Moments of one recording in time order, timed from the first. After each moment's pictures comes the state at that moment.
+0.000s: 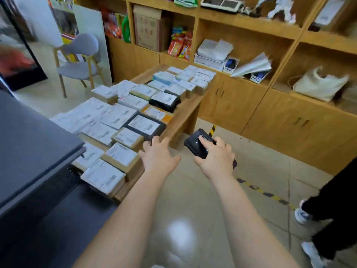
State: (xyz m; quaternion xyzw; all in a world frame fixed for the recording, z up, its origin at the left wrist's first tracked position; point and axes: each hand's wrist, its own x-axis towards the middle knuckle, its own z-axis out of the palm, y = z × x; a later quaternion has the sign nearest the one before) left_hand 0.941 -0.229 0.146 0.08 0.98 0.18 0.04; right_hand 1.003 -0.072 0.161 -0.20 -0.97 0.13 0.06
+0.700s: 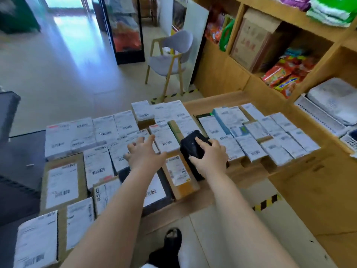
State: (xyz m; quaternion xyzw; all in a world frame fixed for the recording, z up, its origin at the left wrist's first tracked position) left_hand 0.554 -0.174 0.124 -0.32 0.92 0.21 0.04; right_hand 0.487 0.008 0.117 0.11 -0.97 0.20 -0.07
